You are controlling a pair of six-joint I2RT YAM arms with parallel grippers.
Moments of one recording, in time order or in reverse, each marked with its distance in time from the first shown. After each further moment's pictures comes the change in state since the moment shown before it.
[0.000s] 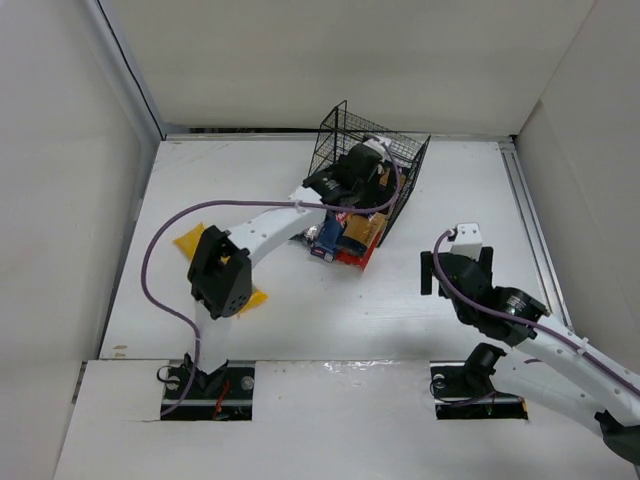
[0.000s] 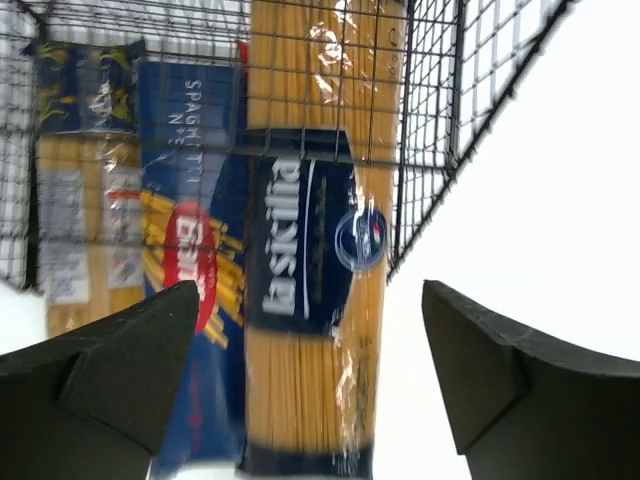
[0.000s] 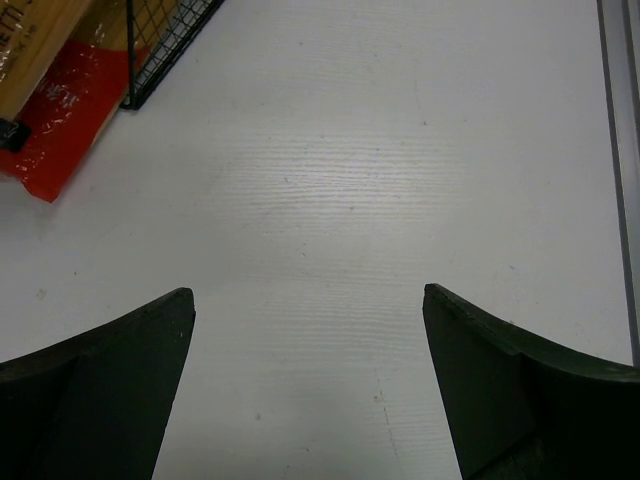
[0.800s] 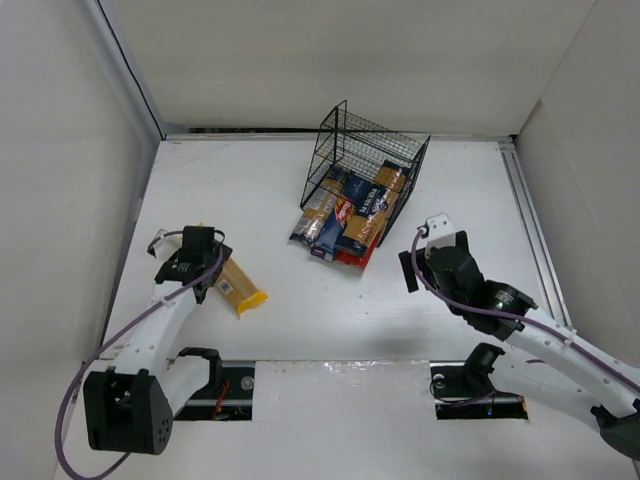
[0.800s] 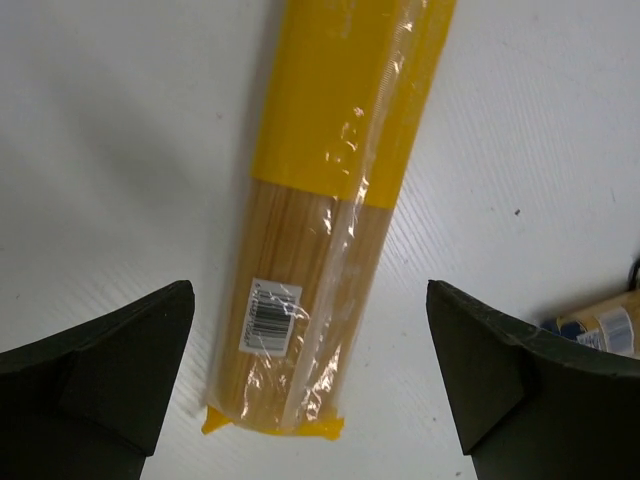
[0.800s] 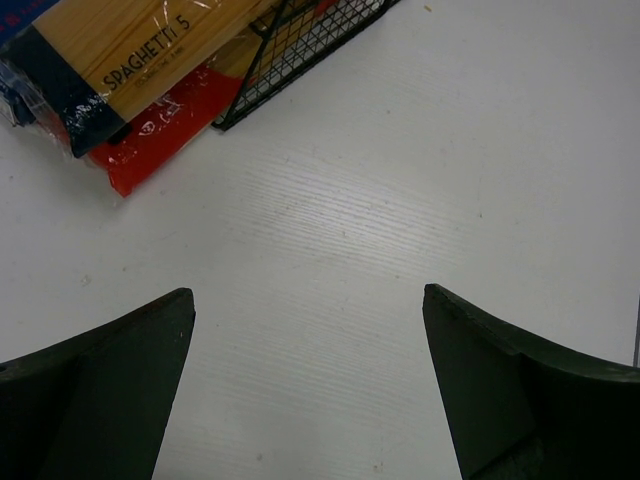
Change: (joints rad) left arm 0.672 -1.059 -1.195 -0.166 -0.222 -0.819; right arm -0.006 0.068 -0.008 0.251 -0.171 -0.311
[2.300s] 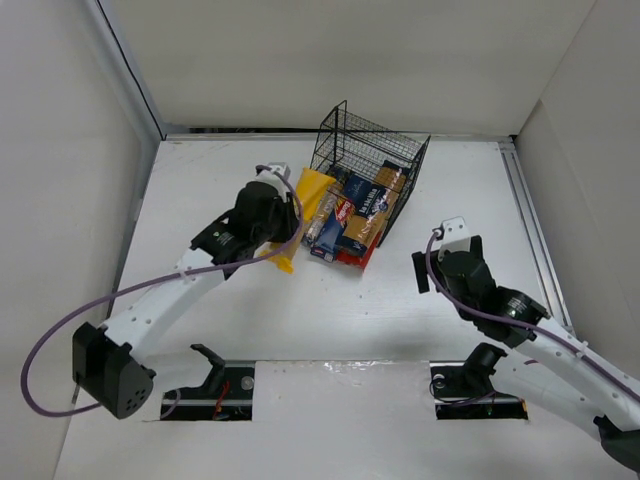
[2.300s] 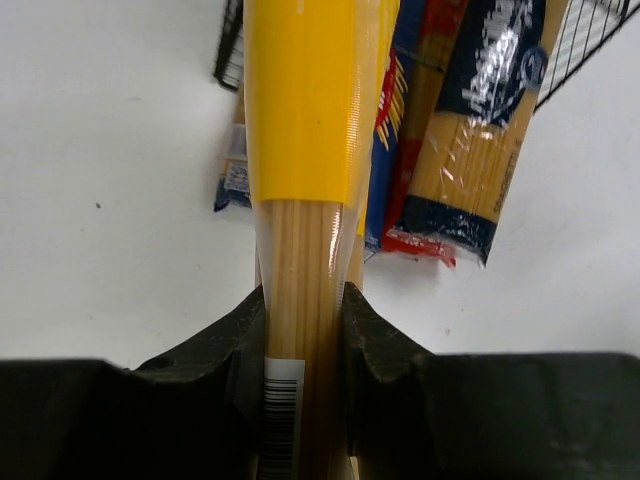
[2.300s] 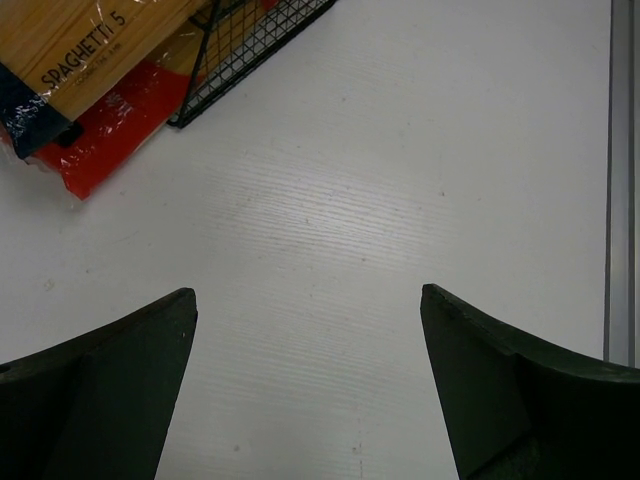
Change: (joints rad) left arm -0.444 0.189 0.404 0.201 0.267 0.685; right arm -0.031 -0.086 -0.024 -0.059 0.043 0.015
